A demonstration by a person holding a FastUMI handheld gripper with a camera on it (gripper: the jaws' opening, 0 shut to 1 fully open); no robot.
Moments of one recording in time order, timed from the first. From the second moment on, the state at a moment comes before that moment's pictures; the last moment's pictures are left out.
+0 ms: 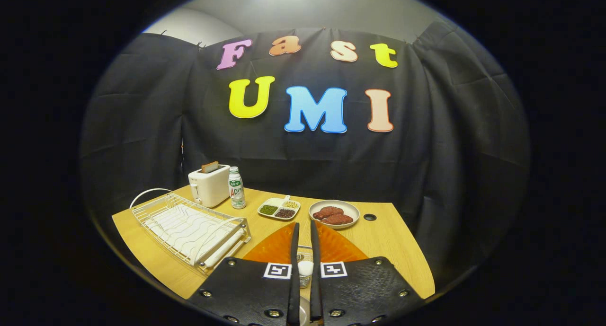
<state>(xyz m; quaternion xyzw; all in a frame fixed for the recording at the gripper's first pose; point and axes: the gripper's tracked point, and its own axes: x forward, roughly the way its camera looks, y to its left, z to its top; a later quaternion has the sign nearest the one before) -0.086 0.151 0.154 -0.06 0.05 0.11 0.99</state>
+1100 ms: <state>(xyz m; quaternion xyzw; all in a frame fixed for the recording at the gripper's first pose) -0.132 0.193 0.095 -0.11 0.19 0.09 0.97</state>
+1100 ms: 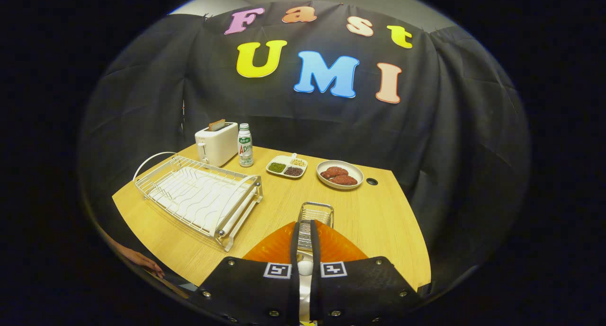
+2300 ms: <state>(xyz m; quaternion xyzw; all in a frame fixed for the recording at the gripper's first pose) -0.121 0.238 0.044 -0.11 0.26 0.14 0.95</state>
